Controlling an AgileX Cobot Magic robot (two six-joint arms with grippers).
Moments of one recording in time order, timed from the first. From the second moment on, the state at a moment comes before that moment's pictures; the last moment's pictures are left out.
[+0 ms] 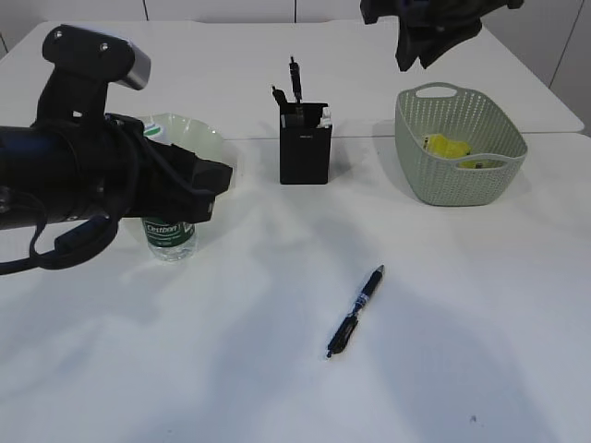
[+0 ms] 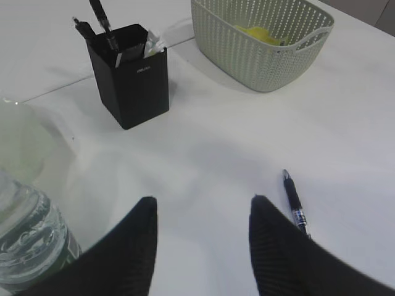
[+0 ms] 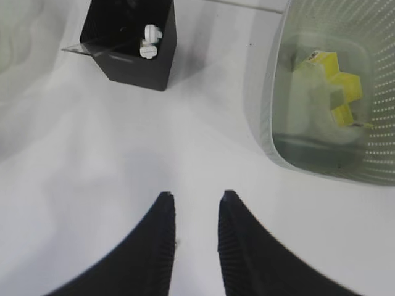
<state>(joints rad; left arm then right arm) -0.62 1.42 -0.75 0.00 -0.12 -0.08 0.32 1.96 -2.03 -0.11 1.21 0.15</state>
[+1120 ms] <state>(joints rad) -0.62 1.42 -0.75 0.00 -0.12 -0.08 0.32 1.96 -2.03 -0.06 1.25 -0.07</state>
